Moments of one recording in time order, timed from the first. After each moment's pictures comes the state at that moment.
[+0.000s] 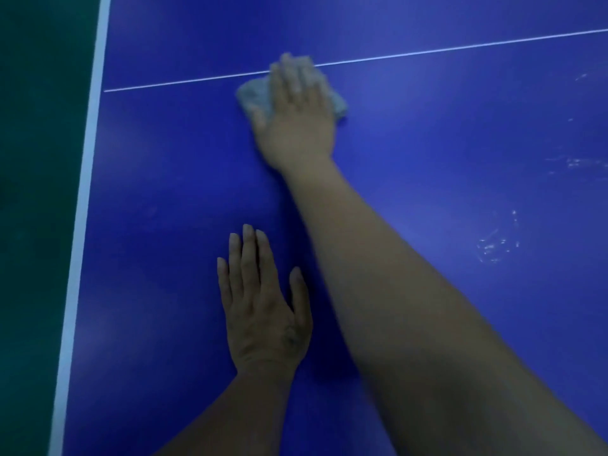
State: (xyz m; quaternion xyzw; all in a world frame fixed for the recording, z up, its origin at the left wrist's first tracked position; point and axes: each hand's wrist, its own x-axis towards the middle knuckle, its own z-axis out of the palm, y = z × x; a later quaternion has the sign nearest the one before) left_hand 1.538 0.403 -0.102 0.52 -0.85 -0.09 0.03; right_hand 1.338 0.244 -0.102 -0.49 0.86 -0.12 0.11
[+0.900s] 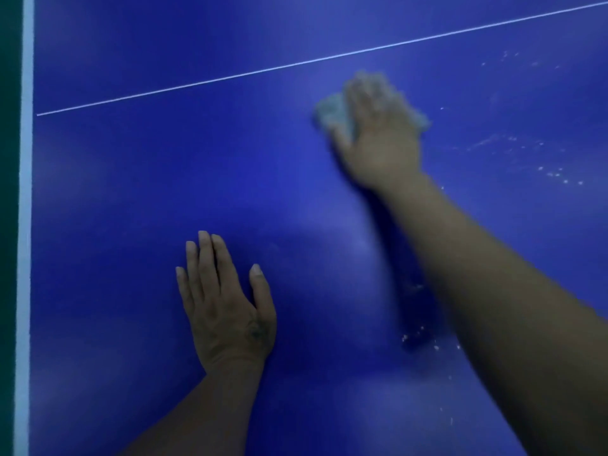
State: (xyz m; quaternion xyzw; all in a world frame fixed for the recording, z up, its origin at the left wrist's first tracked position) left_hand 1.539 0.404 -0.118 0.52 -0.85 -0.08 0.06; right_hand 1.224 0.406 -0.103 -0.42 0.90 -0.10 0.02
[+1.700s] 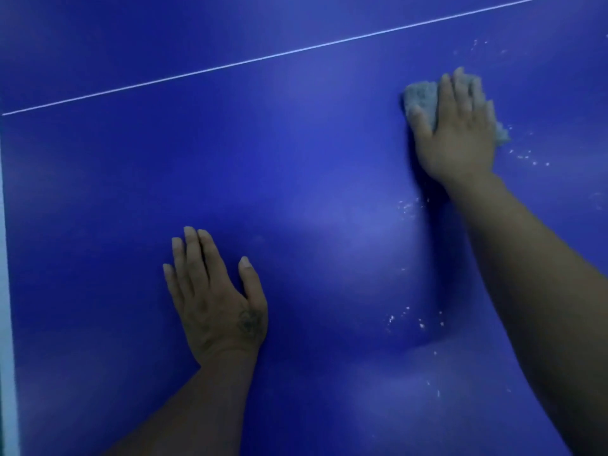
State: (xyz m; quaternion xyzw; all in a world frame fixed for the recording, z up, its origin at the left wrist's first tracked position) left_hand 1.535 0.403 -0.110 0.52 -0.84 -0.10 0.07; right_hand 1.172 0.500 -0.095 -0.25 0.96 -0.08 0.06
